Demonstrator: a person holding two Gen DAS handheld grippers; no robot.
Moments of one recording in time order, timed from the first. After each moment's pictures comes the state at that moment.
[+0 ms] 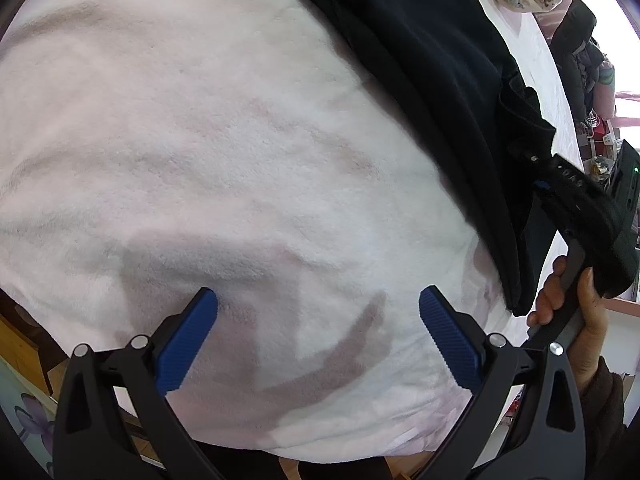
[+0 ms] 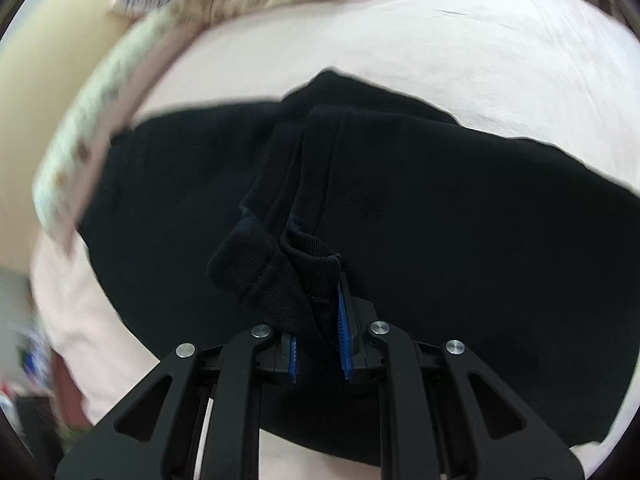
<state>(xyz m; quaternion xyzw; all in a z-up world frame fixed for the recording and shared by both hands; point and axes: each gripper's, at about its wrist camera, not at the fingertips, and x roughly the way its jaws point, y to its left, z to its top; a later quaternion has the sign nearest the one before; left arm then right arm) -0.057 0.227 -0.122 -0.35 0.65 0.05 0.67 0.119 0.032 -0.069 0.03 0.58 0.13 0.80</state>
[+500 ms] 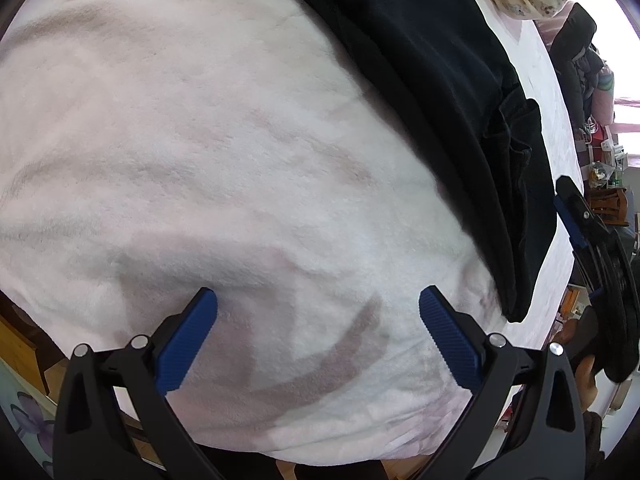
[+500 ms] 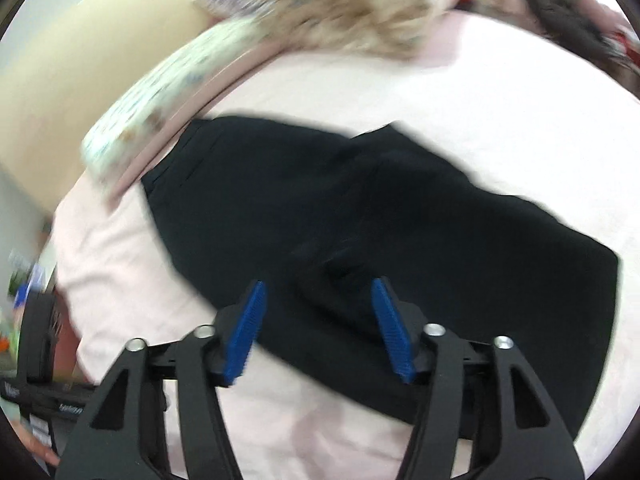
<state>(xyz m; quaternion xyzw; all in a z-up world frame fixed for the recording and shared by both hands) -0.054 0.233 -0.123 -0.36 0.64 0.06 0.67 0.066 0.008 -0.011 0.02 0.49 0.16 0.86</state>
